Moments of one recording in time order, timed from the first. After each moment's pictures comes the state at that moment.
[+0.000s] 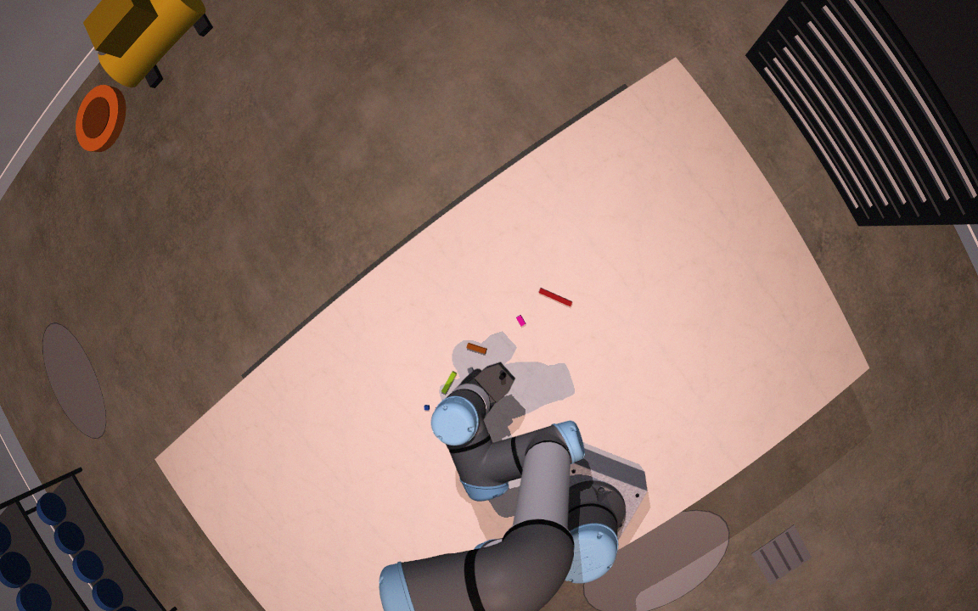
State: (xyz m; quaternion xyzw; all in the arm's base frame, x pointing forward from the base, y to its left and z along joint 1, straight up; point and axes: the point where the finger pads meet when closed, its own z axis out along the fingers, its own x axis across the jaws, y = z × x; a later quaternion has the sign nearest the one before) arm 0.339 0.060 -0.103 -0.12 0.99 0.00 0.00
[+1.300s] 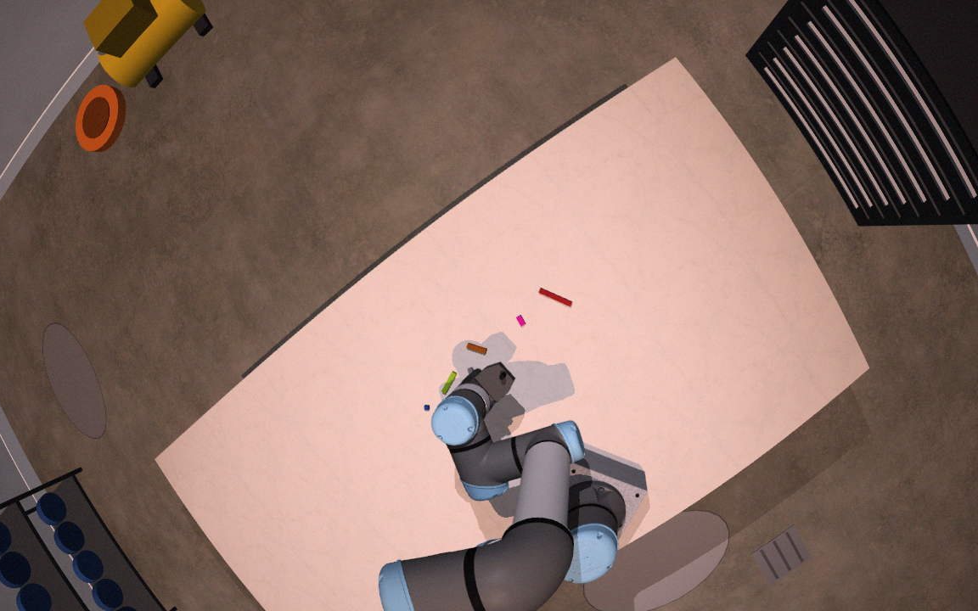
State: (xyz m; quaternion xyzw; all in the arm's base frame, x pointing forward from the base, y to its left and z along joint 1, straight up) arm 0.339 0.060 -0.104 -0.12 0.99 0.00 0.00
